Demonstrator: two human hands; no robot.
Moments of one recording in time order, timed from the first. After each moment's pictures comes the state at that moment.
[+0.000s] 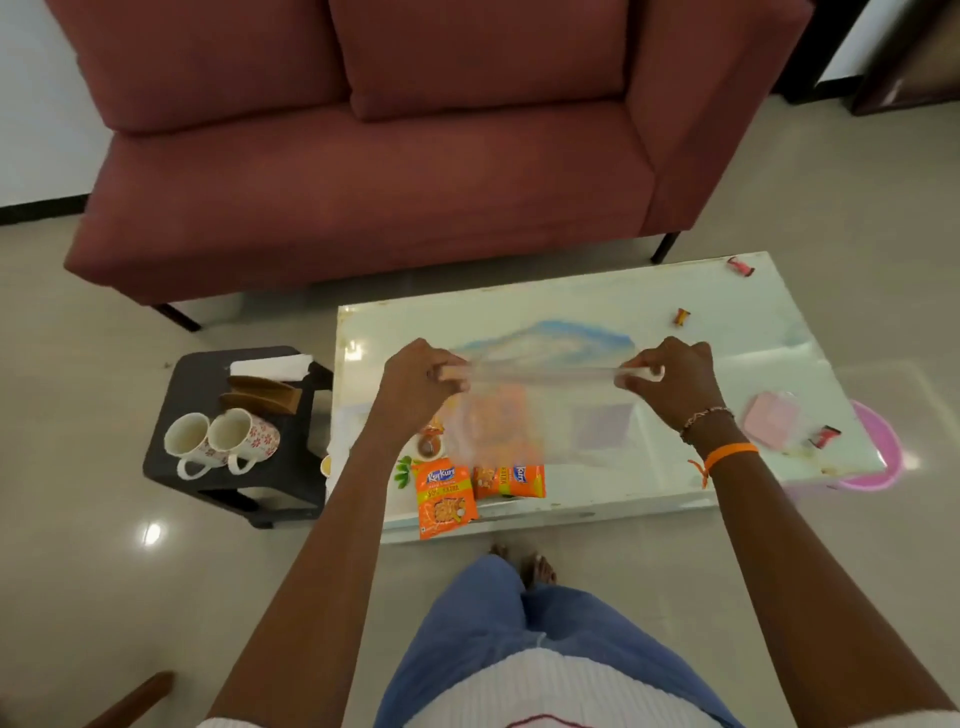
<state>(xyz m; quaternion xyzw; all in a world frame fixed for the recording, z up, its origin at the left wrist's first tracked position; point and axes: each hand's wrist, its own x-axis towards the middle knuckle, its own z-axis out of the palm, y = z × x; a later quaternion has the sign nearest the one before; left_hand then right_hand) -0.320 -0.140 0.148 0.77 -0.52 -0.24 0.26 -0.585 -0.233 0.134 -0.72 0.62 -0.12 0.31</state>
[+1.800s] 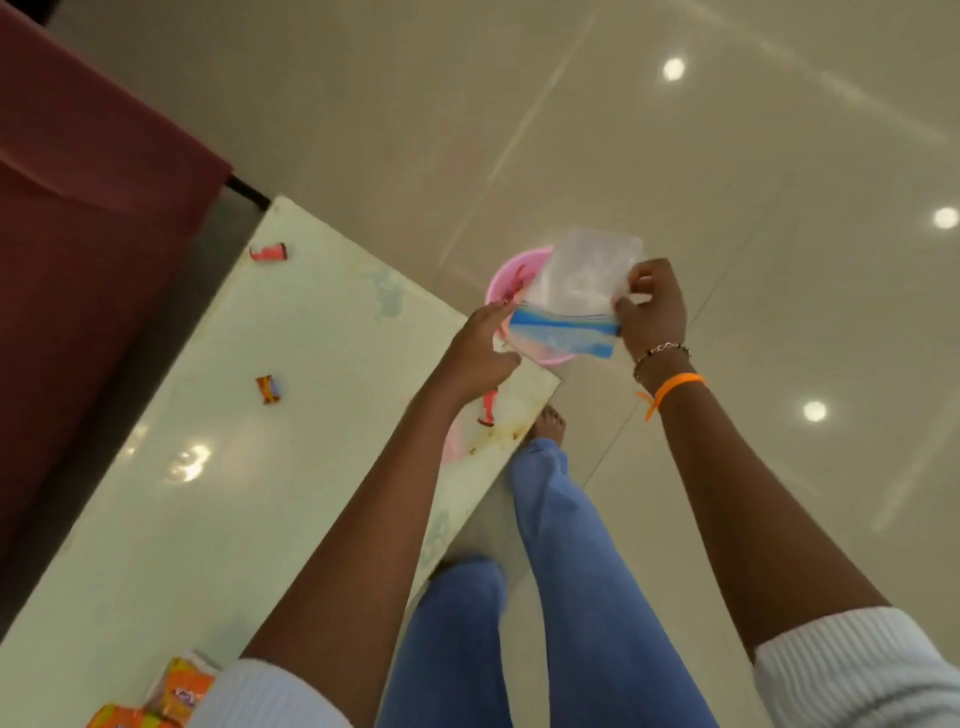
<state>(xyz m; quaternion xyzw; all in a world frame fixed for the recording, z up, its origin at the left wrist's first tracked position) -0.956 -0.507 -0.062 0.50 -0.68 -0.53 -0.09 -1.127 -0.436 -0.083 -0.13 0.85 -0.39 0.32</state>
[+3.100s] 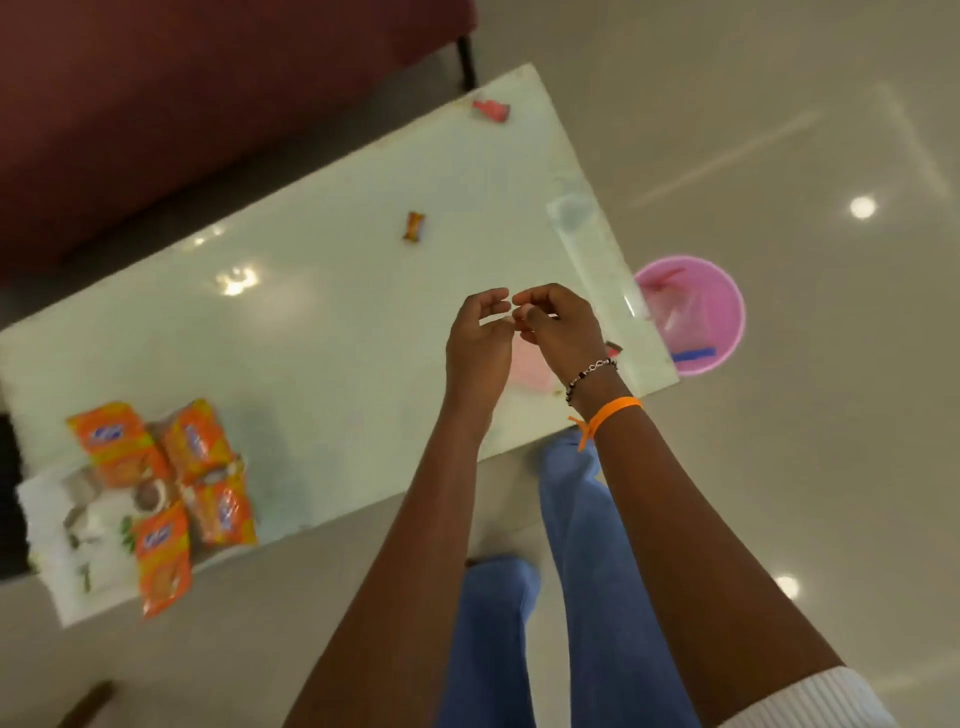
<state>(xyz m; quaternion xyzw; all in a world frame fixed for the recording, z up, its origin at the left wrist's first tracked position) -0.815 -0.415 -0.035 0.74 -0.30 -0.51 0.32 -0.901 -0.438 -0.047 -0.36 0.67 -0.25 0.60</state>
